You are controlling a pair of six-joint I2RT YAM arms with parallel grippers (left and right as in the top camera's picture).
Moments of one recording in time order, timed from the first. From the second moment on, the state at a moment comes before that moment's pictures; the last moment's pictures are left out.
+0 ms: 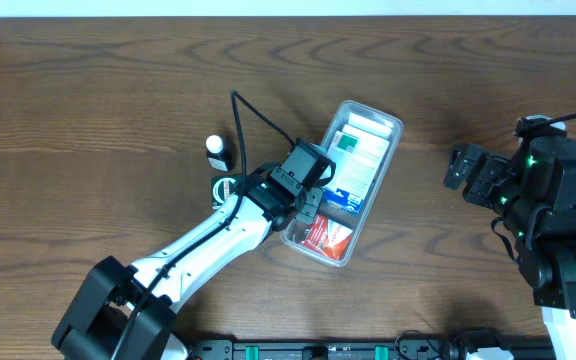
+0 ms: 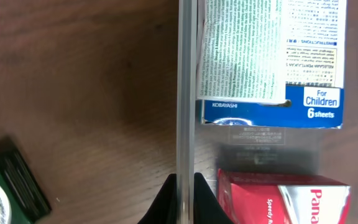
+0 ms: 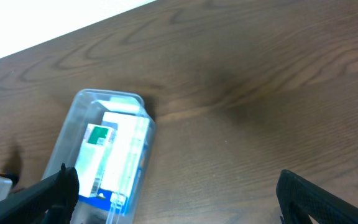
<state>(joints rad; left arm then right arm) -0.71 1.60 1.01 -0.52 -0.09 -0.34 0.07 0.94 1.10 -0.87 0.06 0.40</state>
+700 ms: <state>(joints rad) -0.71 1.60 1.01 -0.55 -0.20 -0.65 0.07 0.94 1.10 -0.87 0.06 0.40</state>
